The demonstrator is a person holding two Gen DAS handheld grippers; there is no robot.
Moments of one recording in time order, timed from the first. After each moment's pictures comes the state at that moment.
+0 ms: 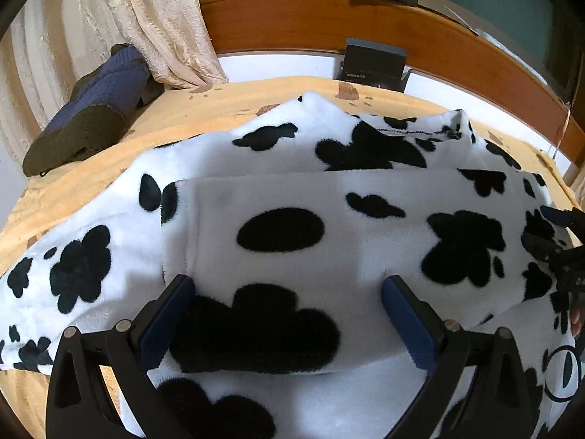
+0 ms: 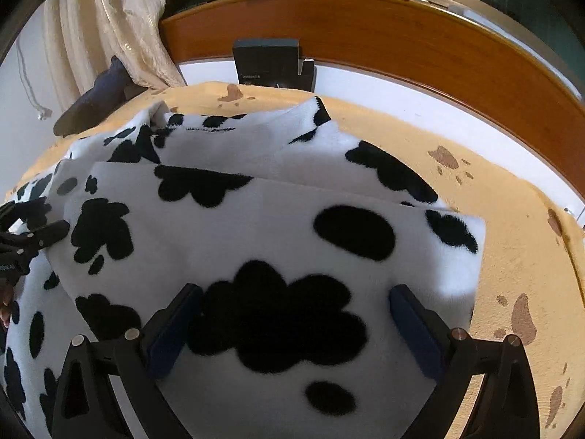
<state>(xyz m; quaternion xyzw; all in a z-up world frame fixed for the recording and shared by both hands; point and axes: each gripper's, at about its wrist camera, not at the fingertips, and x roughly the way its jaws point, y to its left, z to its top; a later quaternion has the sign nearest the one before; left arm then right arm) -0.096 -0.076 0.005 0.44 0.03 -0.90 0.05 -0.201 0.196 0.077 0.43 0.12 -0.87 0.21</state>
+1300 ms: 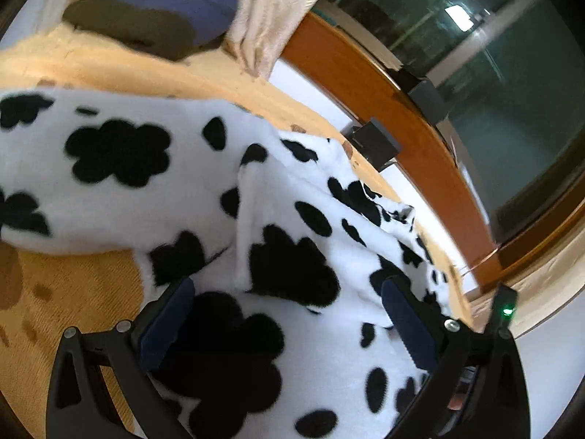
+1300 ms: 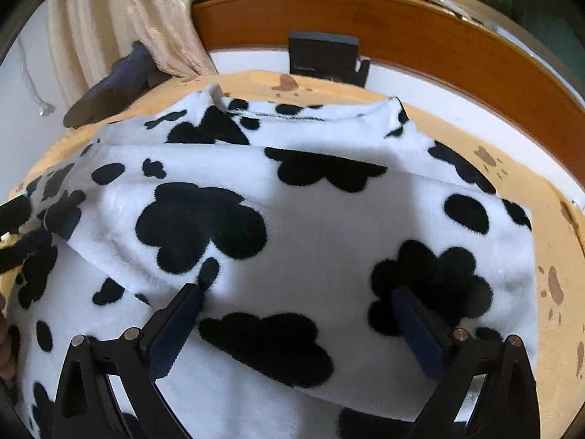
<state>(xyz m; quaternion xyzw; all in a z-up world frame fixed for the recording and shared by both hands) -0.021 -0.170 0.009 0.36 0.36 -0.86 -0.03 -0.156 0.113 0.068 0.46 0.11 -0.86 0.19</state>
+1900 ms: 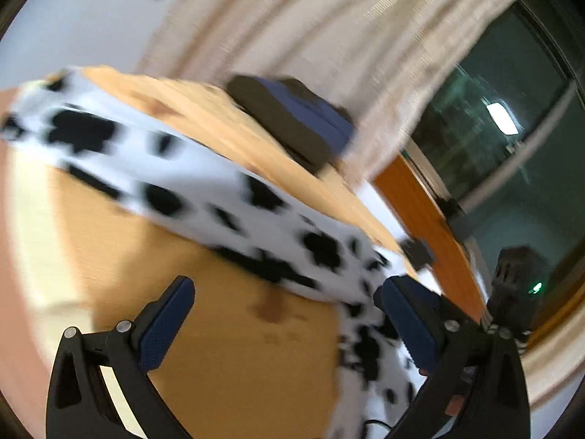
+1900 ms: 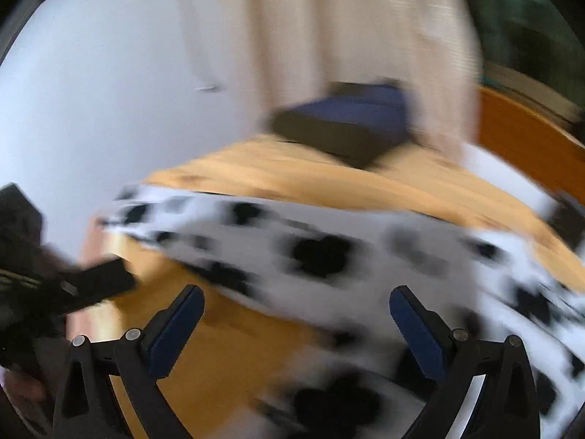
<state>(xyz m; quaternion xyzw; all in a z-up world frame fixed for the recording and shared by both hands) 0.165 -0.299 0.015 0.21 0.43 -0.87 0.15 -0.043 -0.145 0.123 0.34 0.16 -0.78 0.50</state>
